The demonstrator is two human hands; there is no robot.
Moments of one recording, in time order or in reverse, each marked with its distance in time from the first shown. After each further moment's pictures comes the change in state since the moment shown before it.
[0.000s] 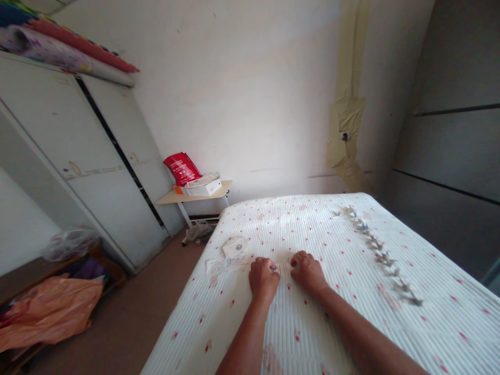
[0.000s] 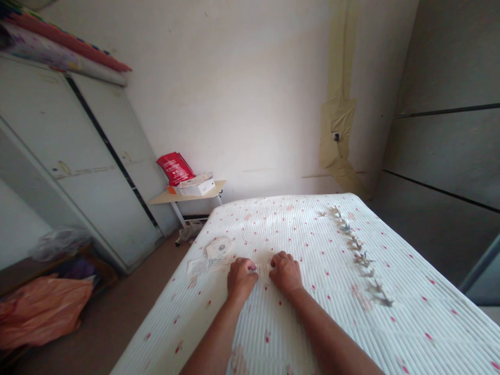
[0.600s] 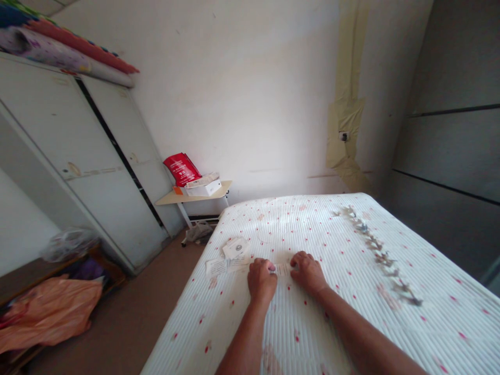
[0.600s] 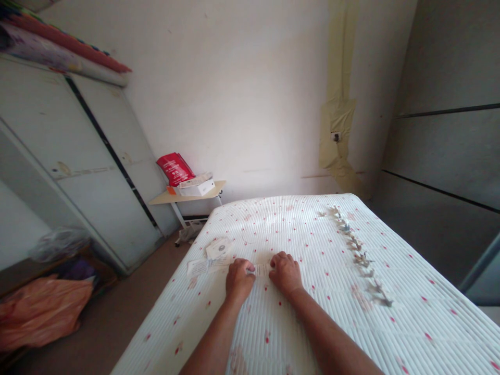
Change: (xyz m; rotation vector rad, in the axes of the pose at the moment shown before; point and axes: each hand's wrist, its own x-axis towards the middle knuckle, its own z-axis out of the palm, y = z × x) left_hand 0.001 -0.007 0.001 -0.017 0.016 0.016; right_hand 0.000 0.001 0.001 0.026 0.004 -0.009
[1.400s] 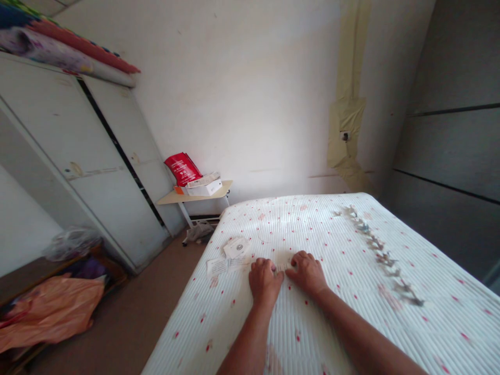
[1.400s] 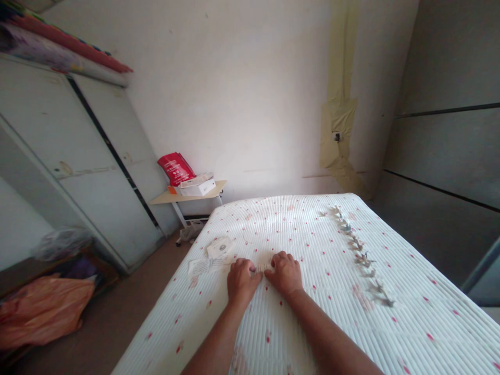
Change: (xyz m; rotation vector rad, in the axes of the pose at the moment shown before) left_hand -0.007 0.008 -0.001 0.084 0.024 0.027; right_hand -0.003 -0.006 0.002 -0.069 0.047 0.001
